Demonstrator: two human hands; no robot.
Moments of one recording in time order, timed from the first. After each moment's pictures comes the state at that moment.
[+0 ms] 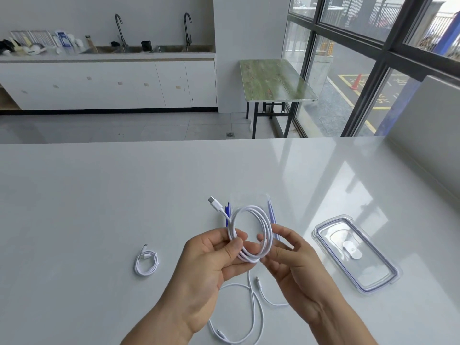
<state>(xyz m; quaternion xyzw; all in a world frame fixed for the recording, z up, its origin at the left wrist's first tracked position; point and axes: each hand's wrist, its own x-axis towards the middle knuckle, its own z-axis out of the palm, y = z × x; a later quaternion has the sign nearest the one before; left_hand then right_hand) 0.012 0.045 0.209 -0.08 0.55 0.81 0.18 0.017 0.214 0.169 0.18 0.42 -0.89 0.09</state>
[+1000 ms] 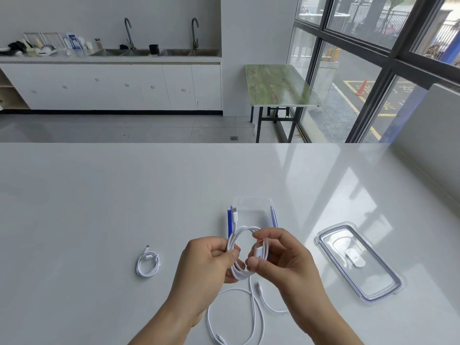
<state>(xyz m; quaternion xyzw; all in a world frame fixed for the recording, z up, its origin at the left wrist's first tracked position) 0.003 0.040 0.189 -0.09 0.75 0.65 0.11 0.024 0.201 0.173 0.00 0.63 -0.78 0.02</state>
